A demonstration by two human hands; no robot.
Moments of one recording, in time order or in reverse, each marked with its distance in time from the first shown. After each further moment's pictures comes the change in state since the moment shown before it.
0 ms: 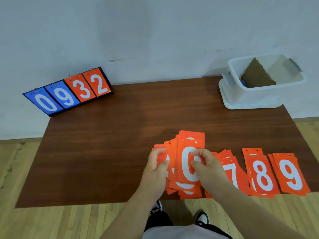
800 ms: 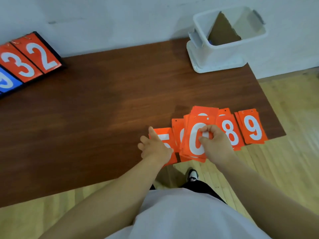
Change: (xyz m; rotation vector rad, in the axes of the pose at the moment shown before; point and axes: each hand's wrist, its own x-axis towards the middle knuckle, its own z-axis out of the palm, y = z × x) left_hand 0.053 -0.061 0.103 0.998 -0.066 -0.283; right_hand -0.007 0.065 -0.073 -0.107 0.268 0.140
